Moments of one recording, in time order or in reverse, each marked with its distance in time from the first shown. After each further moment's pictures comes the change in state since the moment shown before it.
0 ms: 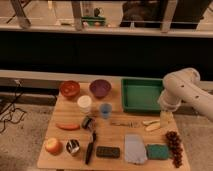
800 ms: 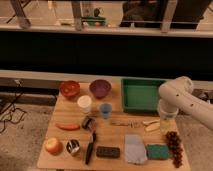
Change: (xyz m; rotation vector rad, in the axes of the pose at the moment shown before) arm 0.003 0.030 0.037 -0.041 0.047 -0.037
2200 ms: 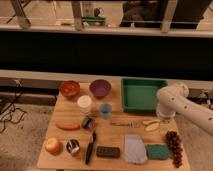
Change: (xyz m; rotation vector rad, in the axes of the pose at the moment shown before) arm 0.010 -0.015 0.055 -0.033 0.013 0.001
